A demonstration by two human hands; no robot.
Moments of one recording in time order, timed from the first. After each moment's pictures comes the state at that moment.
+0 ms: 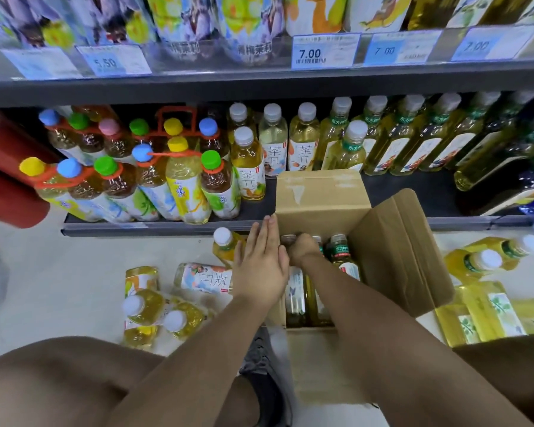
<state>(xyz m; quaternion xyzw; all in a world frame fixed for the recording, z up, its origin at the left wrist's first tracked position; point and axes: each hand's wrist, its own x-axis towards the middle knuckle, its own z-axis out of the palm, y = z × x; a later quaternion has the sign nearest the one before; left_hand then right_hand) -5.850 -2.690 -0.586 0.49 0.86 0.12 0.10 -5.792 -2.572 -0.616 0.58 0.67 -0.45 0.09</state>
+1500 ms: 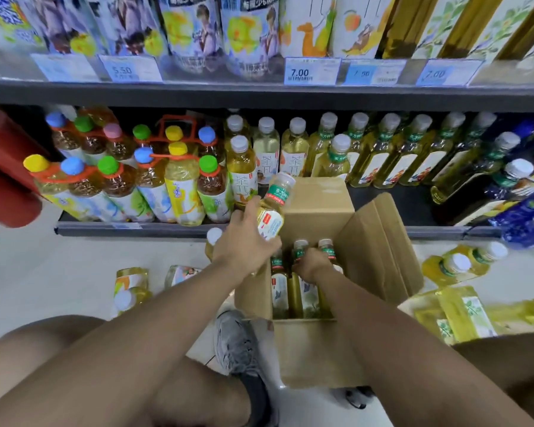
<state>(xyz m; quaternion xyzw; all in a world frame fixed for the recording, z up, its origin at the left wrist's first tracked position) -5.876 -2.676 -0.520 0.42 0.86 0.21 0.20 -5.743 -2.580 -0.593 0.56 0.74 -0.32 0.20</state>
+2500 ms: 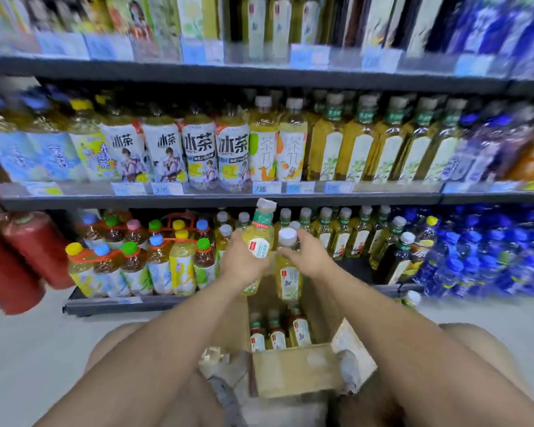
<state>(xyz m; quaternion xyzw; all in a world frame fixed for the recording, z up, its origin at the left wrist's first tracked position) -5.823 -2.694 -0.368 0.40 0.79 0.41 0.21 -5.682 -2.600 -0.359 0.43 0.81 -0.35 -0.19</state>
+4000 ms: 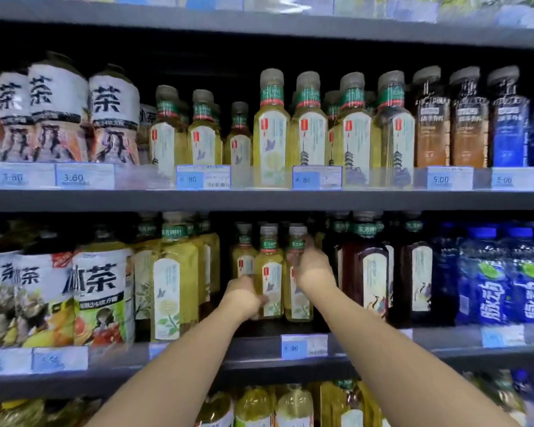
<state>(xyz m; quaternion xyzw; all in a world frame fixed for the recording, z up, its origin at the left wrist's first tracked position) -5.965 -2.386 -0.010 0.47 0.79 0.38 0.10 -5.827 -2.324 0.038 0.47 0.77 -0.16 -0.39</state>
